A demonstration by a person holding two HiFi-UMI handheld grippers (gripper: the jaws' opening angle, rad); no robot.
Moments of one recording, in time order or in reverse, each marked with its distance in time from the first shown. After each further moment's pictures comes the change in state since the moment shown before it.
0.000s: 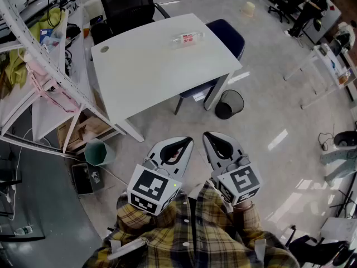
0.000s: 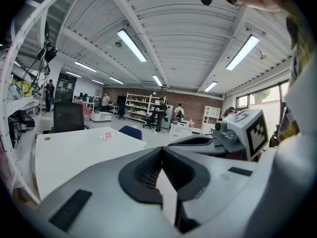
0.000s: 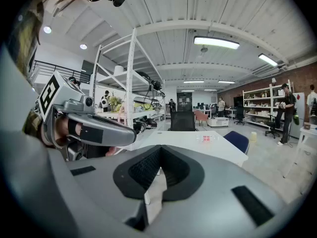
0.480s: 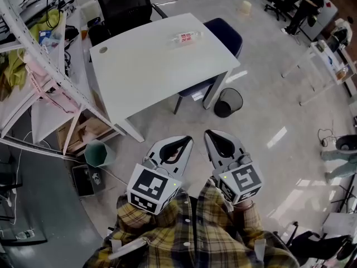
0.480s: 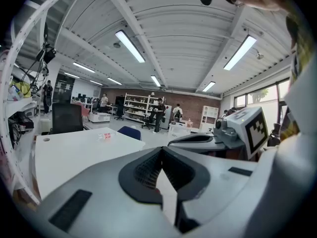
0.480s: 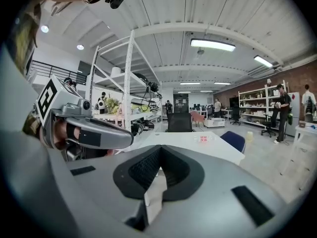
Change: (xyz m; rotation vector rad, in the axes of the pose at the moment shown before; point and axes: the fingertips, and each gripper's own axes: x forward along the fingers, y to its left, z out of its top) left arm -0.011 -0.002 -0.004 0.016 -0.005 -0.022; right arm -0.007 0.006 0.006 0.012 -0.013 -0.046
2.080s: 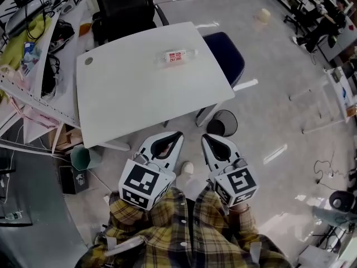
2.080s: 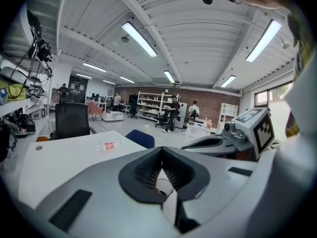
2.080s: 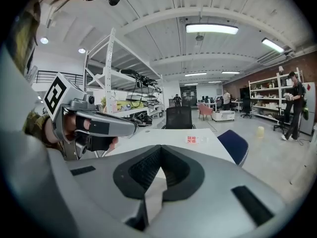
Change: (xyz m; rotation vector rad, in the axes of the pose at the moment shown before) left arm 0.218 0.084 0.072 -0.043 0.026 0.171; right arm 0.098 -0.220 0.012 0.005 0.058 0.162
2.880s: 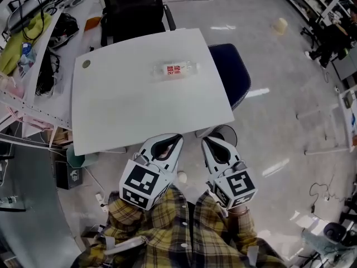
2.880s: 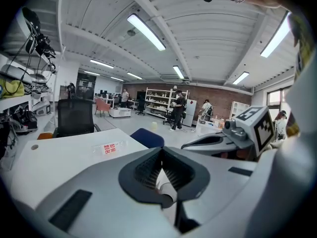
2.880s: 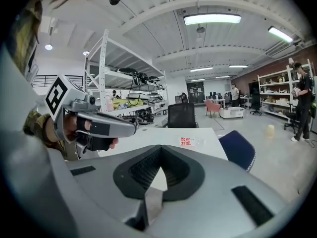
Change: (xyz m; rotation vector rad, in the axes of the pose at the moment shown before) left arm 0.111 0.044 0.020 -0.044 0.037 0.094; right arm 0.062 -0.109 0.006 0.001 0.041 0.096
